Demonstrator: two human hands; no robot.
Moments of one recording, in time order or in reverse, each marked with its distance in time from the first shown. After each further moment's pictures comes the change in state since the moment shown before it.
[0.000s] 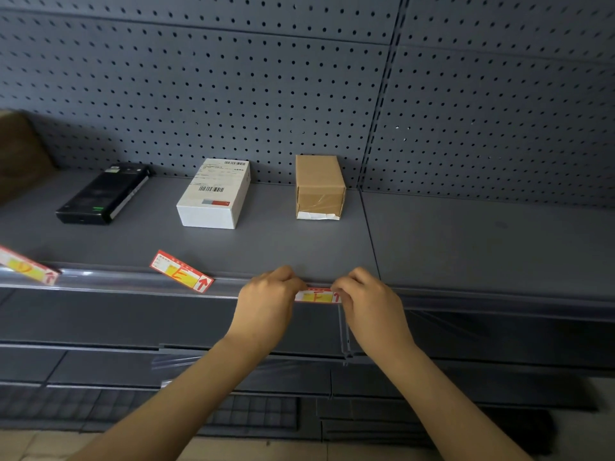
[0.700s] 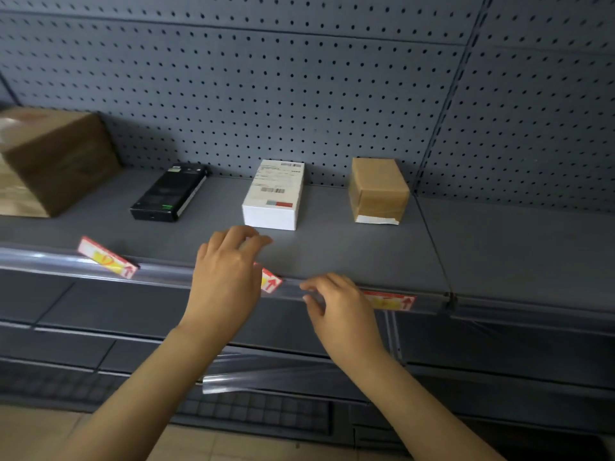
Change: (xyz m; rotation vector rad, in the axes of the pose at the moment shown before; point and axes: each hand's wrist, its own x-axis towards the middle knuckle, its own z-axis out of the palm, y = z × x) left_hand -0.030 -0.102 -0.092 0.128 0.159 -0.215; right_hand 0.025 -0.125 0.051 0.249 0.079 -0.047
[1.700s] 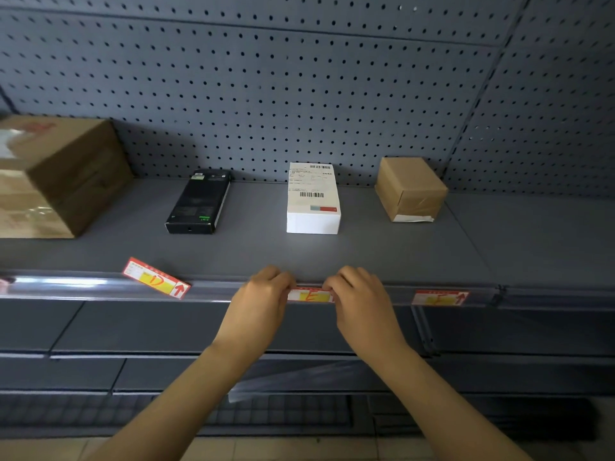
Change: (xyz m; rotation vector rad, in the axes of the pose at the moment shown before) left_hand -0.011 -0.091 0.019 -0.322 -0.201 0.127; right_hand 0.027 -0.046 0.058 -0.321 -0.044 -0.014
